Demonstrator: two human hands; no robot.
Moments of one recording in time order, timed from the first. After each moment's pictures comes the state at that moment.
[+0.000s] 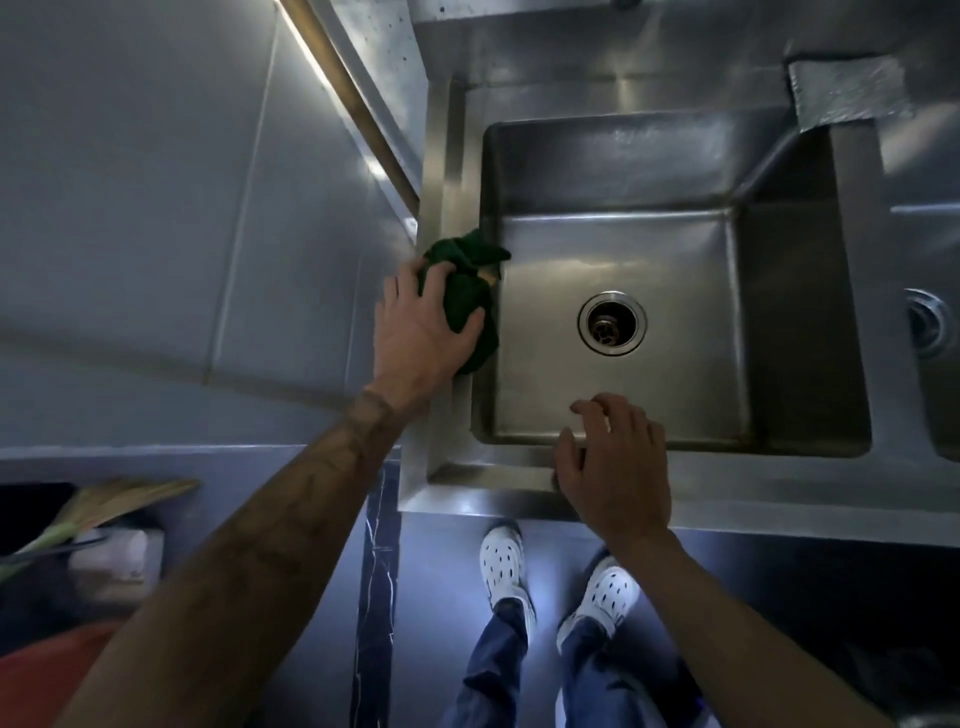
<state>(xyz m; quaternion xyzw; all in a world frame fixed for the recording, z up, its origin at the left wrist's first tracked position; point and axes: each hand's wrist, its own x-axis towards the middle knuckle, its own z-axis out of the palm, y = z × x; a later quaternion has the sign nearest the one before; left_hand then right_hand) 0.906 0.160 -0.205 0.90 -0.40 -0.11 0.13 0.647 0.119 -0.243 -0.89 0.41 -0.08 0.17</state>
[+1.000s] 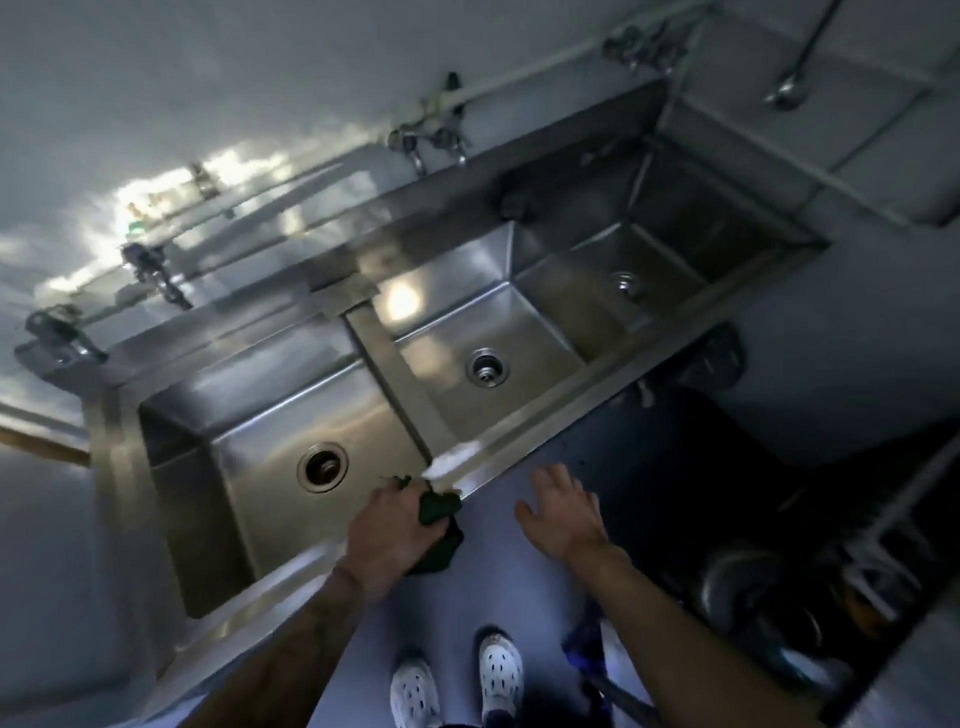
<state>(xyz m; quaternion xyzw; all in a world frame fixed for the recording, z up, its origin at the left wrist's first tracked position) 0.528 0.082 -0.077 0.73 -0.61 -0.29 -0.04 0.295 0.050 -0.100 -0.69 0.65 0.05 0.32</state>
